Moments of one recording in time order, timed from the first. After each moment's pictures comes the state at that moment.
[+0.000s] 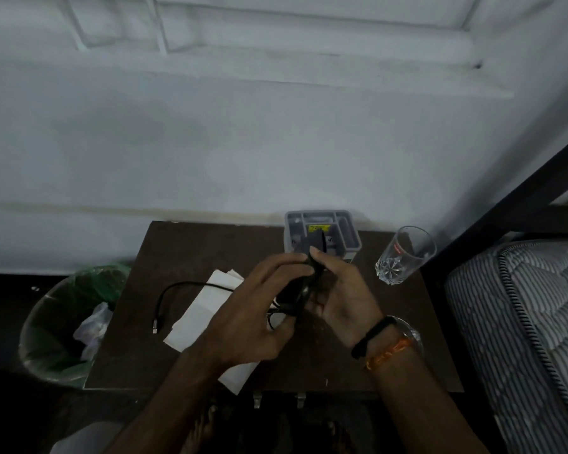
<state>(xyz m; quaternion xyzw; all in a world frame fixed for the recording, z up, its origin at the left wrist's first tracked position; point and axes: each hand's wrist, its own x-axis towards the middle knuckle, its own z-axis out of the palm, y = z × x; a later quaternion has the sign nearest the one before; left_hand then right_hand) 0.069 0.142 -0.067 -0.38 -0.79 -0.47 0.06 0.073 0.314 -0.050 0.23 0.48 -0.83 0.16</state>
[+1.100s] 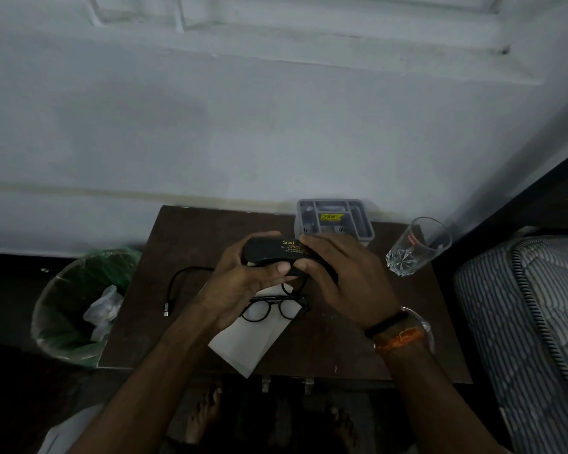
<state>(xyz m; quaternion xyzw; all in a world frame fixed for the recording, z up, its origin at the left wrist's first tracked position) 0.048 0.122 -0.070 0.00 -0.54 -0.82 -0.21 0.065 0.324 -0.065 -0.21 0.93 -0.22 -0.21</state>
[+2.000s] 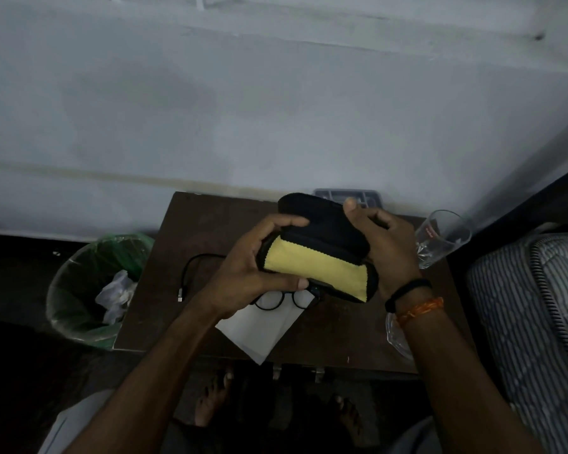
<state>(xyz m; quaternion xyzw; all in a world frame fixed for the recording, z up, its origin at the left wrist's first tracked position) 0.057 0.106 -0.058 -0.17 -0.68 -0.70 -0.14 0.044 0.319 -0.045 0.15 0.71 -0.69 -0.07</state>
